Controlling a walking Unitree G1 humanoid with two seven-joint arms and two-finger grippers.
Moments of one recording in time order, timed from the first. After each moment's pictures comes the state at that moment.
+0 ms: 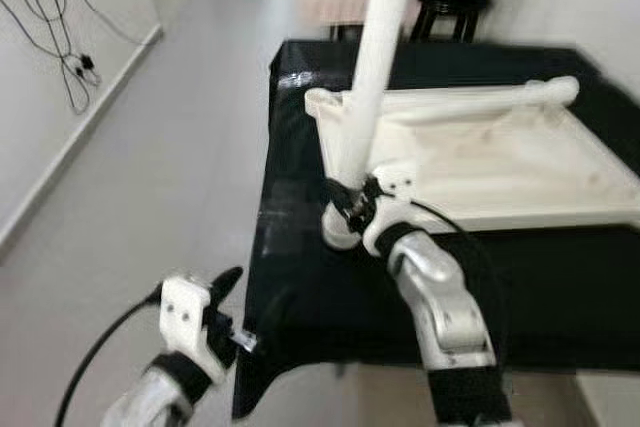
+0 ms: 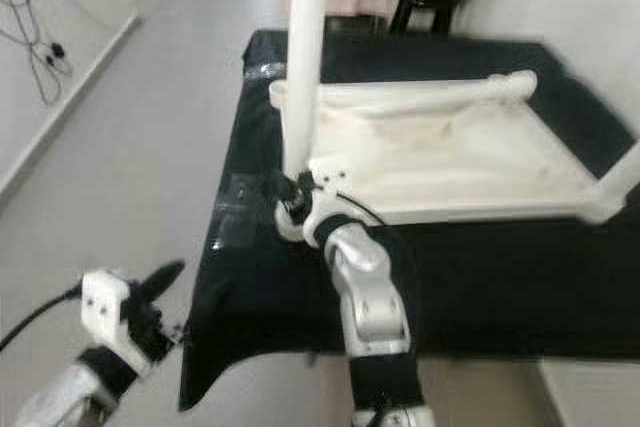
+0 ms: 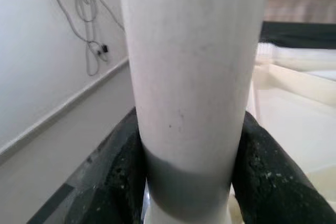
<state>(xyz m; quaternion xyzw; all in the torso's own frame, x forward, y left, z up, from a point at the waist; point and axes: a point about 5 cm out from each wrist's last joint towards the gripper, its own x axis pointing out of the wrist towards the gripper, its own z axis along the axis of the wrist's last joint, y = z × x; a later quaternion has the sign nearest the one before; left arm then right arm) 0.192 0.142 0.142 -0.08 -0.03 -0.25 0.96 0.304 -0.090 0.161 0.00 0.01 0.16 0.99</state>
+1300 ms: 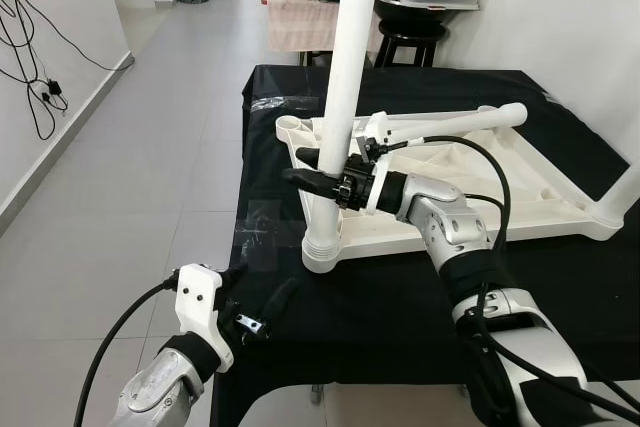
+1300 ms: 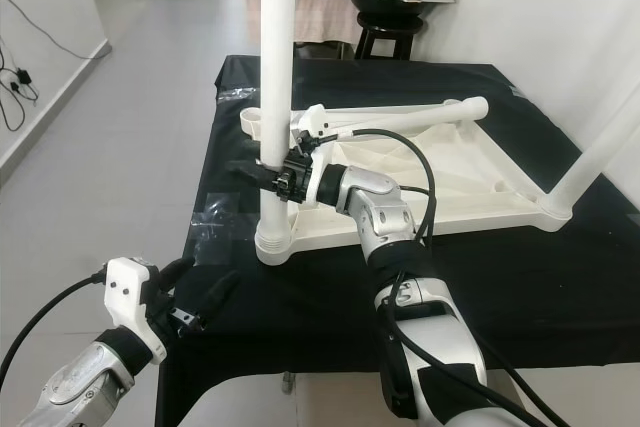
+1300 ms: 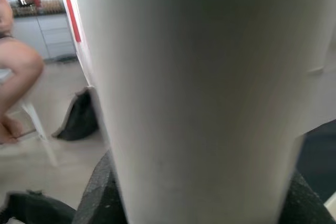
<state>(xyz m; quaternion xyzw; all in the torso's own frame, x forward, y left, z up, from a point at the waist) 0.225 0.136 0.124 -0.09 -0.01 -0.26 0.96 0.373 -0.093 0.218 0.01 -0.04 0.54 0.84</state>
